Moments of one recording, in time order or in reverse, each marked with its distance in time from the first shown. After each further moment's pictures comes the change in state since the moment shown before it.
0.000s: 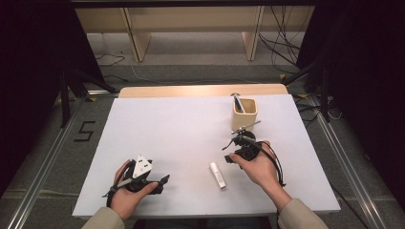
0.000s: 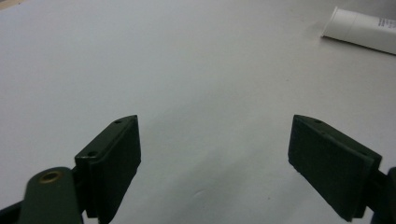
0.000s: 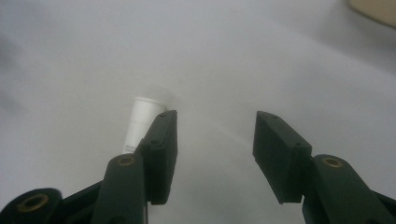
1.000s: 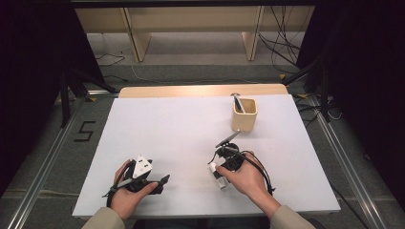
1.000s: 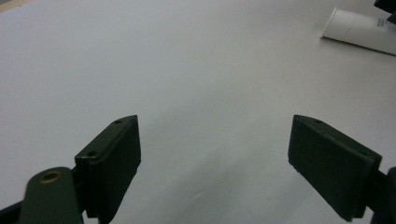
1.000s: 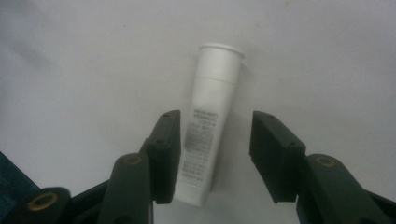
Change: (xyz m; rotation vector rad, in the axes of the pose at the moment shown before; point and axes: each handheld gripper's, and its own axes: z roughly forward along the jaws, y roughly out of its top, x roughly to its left) left arm 0.000 0.001 0.000 -0.001 0.002 0.006; right arm 0.042 -0.006 0.027 0.192 0.048 0.003
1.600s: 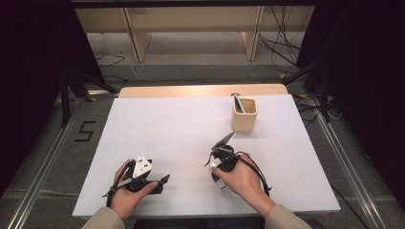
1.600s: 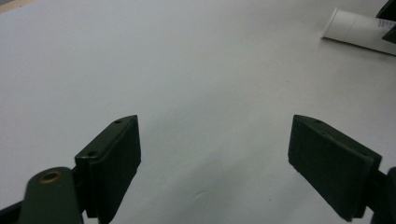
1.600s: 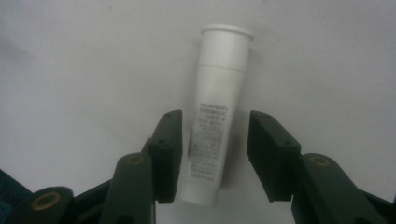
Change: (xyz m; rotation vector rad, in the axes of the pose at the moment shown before) left arm 0.000 0.000 0.000 -0.001 0.001 0.003; right arm 0.010 0.005 0.010 0.085 -0.055 0.050
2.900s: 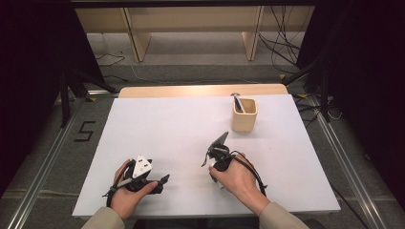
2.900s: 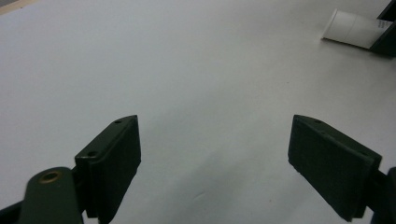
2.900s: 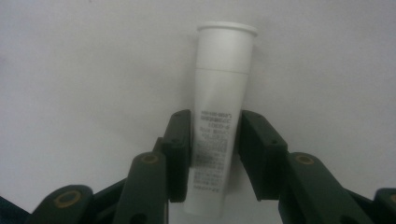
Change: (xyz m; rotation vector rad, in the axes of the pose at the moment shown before) left arm 0.000 0.000 0.000 -0.002 0.000 0.002; right arm 0.008 0.009 0.009 0.070 -0.055 0.034
